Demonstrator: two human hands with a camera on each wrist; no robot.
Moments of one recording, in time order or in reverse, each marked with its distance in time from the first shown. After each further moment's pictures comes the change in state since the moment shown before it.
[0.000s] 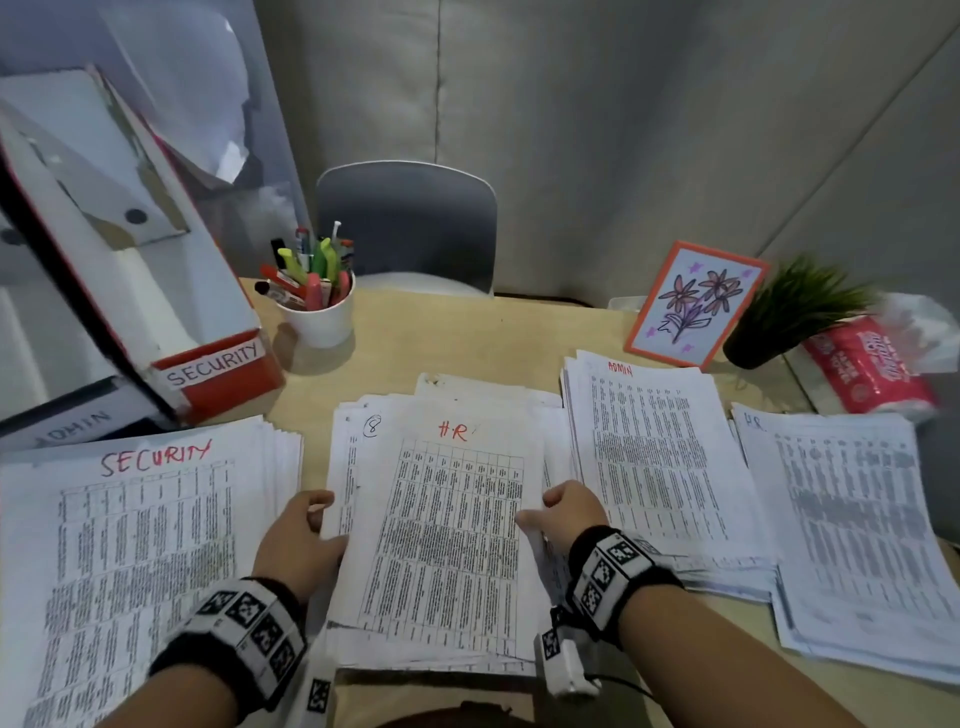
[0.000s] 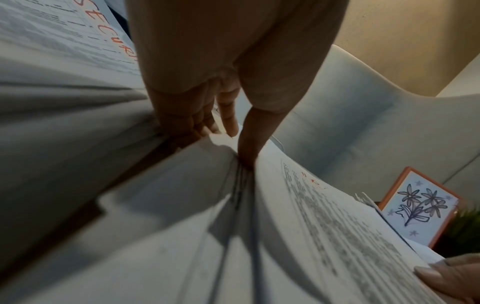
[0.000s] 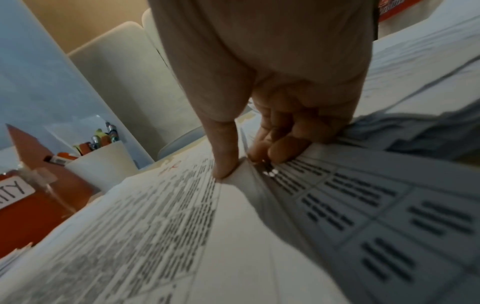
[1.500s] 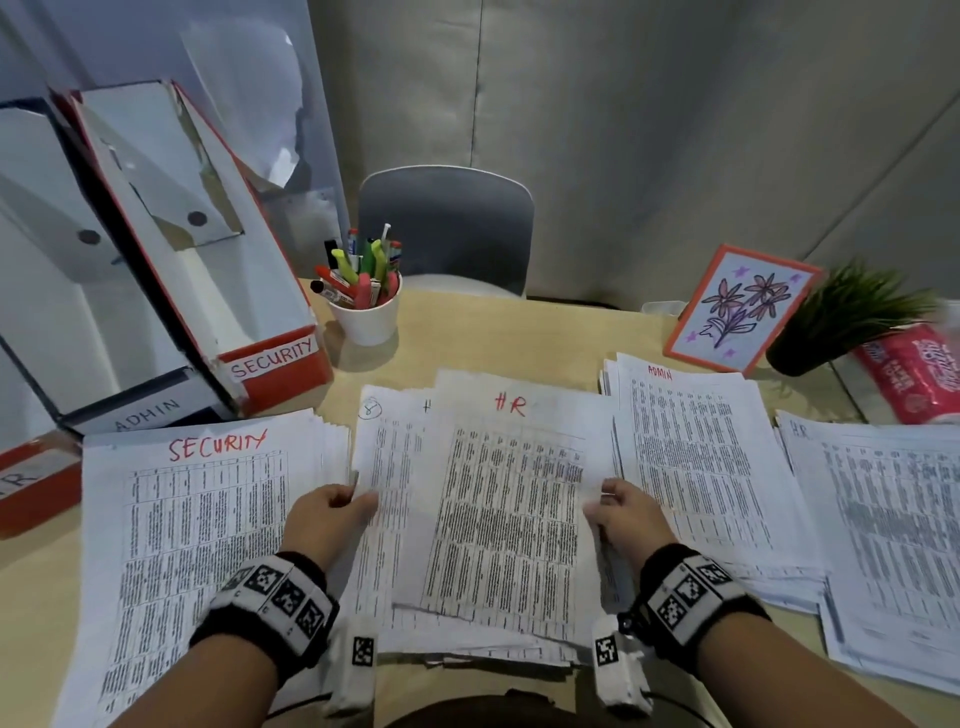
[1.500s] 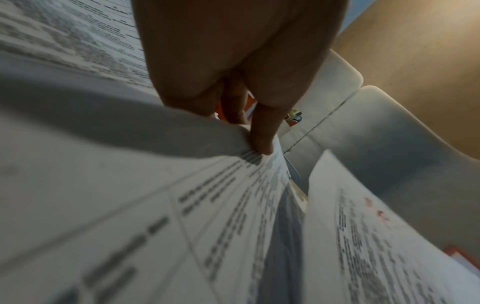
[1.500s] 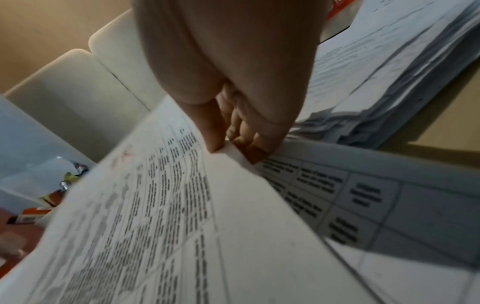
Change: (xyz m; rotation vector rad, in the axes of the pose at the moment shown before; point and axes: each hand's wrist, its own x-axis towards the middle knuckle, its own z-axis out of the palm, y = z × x) left_hand 0.004 0.003 -0.024 -0.196 0.084 -0.031; right_hand -0.006 0.014 -0.006 0.346 0.001 -0.059
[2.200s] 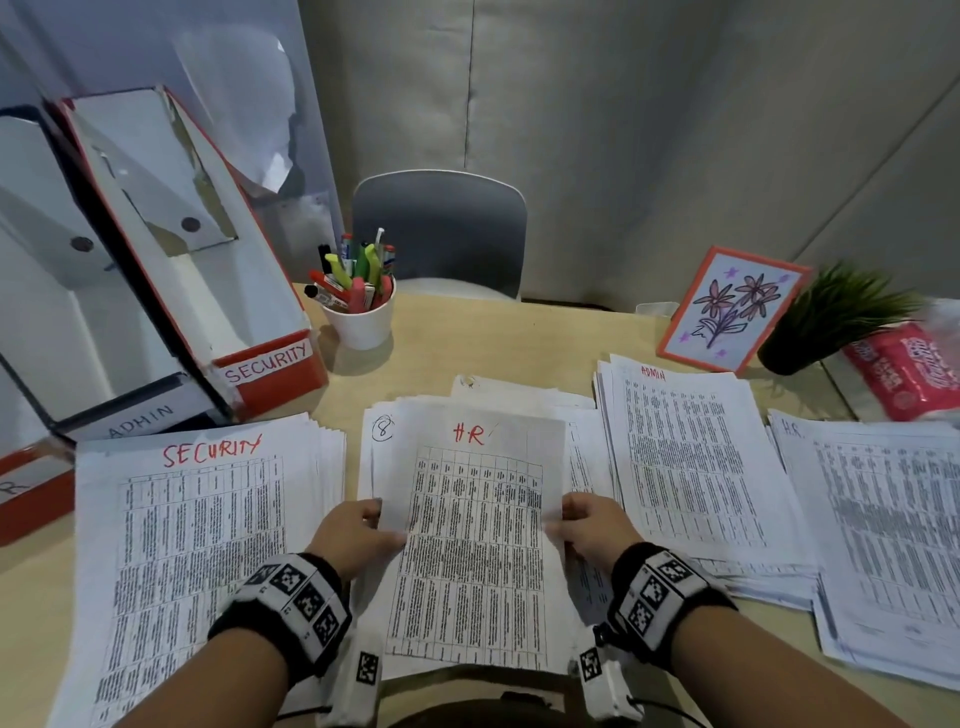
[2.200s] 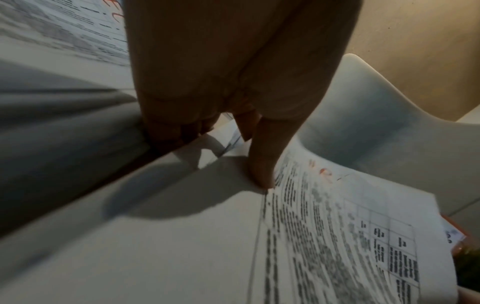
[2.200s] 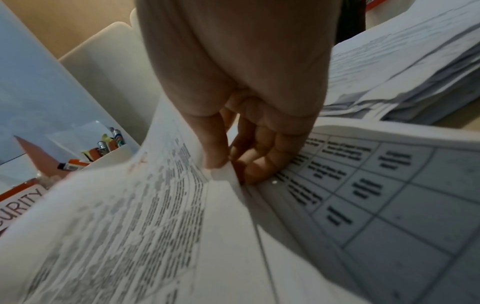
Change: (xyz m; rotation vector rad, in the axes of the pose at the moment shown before) left_hand -0.007 0.008 0.013 0.210 -0.328 0.017; right_hand -0.010 -0.004 0.022 -0.157 -0.124 -0.095
